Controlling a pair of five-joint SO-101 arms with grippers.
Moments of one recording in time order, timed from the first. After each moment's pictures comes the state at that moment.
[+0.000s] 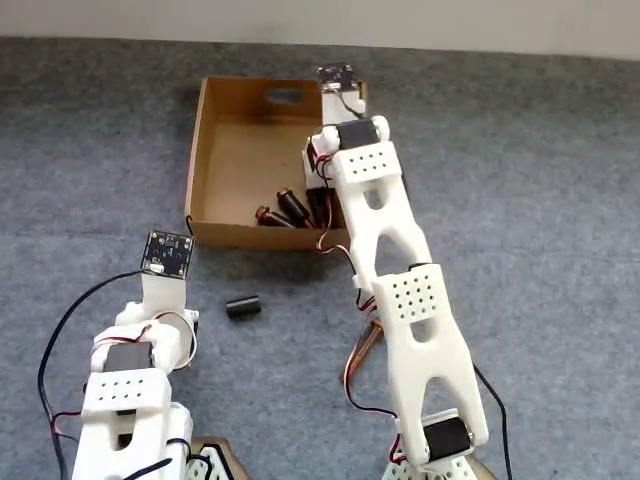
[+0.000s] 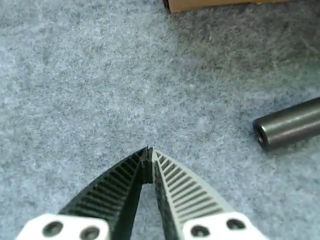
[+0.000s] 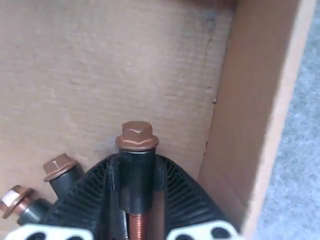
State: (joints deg) left arm -12.7 -61.5 87.9 41.8 -13.0; right arm -20.9 64.5 -75.1 84.4 -6.4
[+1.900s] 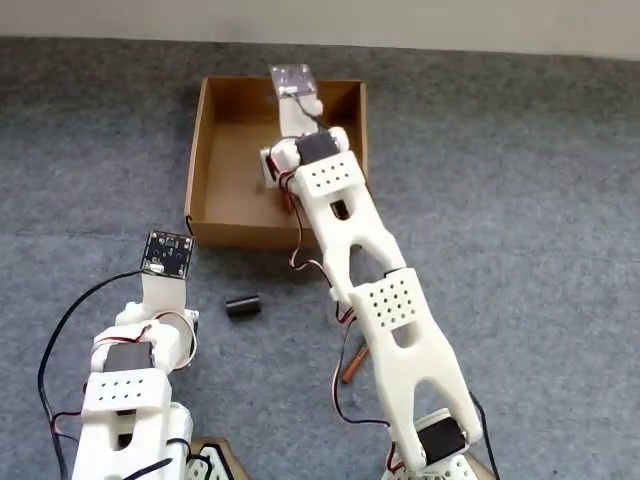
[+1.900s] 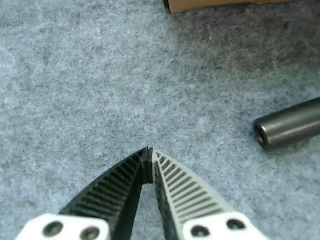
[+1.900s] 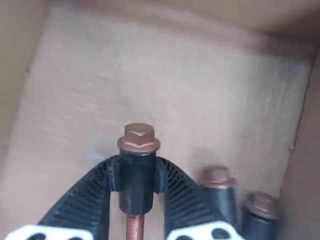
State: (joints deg) left arm -12.7 -61.5 87.9 41.8 -13.0; right arm -28.7 64.9 -76.6 73.6 -8.4
